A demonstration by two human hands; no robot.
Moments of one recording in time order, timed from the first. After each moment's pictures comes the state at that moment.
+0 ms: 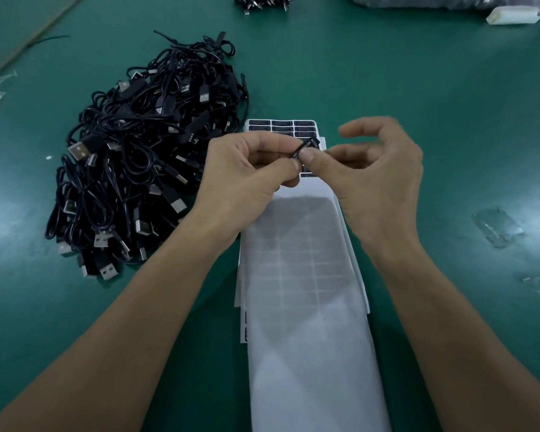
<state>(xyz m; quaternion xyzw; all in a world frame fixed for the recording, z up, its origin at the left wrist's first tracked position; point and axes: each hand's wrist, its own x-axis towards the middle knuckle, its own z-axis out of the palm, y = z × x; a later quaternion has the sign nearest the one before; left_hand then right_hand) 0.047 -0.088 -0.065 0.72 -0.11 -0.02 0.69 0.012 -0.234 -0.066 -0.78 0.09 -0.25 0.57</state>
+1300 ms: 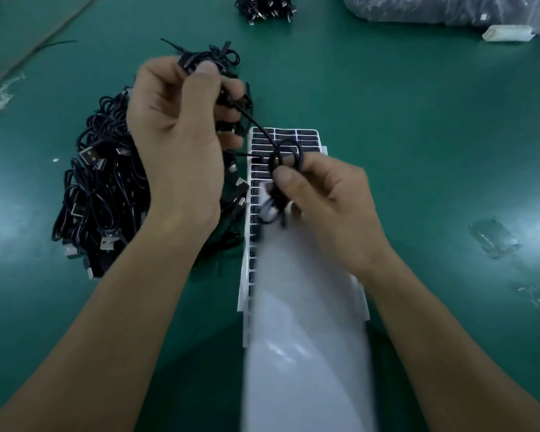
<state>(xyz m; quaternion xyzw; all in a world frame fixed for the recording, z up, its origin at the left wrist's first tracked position) 0.053 -0.071 -0.039 0.60 -0.09 0.25 0.76 0.010 -0.213 -0.072 -0.74 -0.11 -0.10 0.65</state>
